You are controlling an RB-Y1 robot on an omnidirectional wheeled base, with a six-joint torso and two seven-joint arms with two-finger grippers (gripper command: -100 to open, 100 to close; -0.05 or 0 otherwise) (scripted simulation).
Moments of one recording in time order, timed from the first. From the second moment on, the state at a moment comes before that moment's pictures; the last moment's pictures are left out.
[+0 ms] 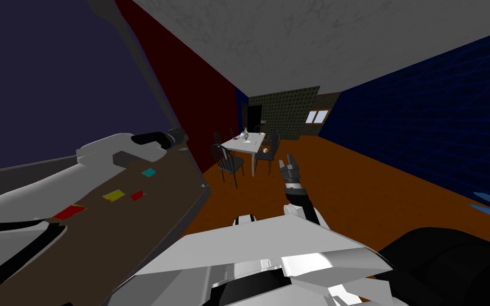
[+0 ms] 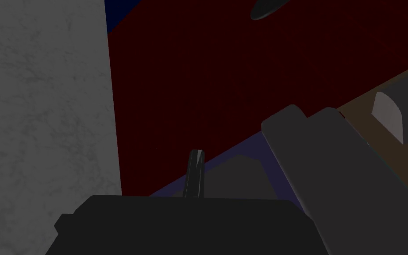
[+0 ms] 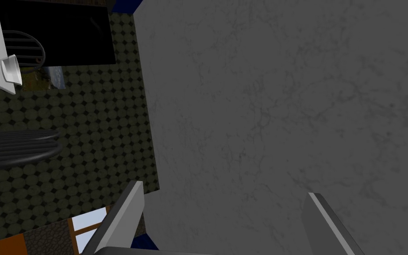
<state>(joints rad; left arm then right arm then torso) -0.68 1.28 -0.29 -1.62 0.49 0.53 0.17 0.50 0.01 0.00 -2.24 0.02 -0.44 -0.04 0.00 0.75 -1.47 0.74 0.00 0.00</state>
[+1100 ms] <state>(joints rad) -0.73 1.31 -0.39 -1.83 0.58 0.48 0.21 0.50 0.01 0.00 -2.24 0.02 -0.44 -0.04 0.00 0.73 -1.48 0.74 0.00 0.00</state>
